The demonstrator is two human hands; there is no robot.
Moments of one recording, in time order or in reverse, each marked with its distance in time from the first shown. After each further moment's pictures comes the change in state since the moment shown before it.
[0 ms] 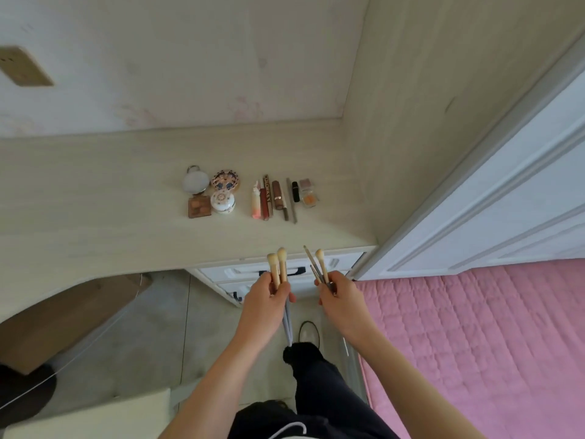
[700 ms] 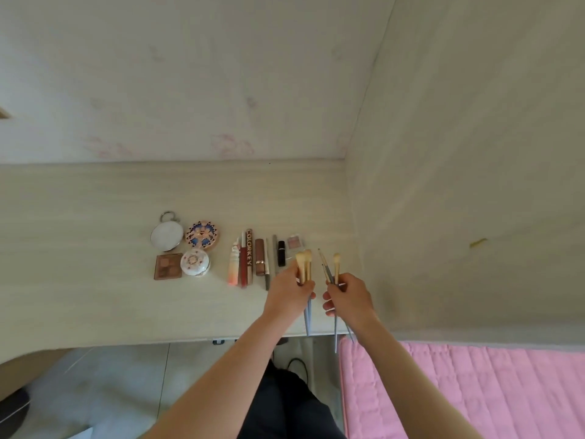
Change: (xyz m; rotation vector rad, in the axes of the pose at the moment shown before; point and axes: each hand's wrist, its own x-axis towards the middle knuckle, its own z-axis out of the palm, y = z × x) left_hand 0.187 0.102 0.070 0.115 -0.066 0.013; right_hand 0.197 -0.034 -0.068 0.145 -0.030 0.229
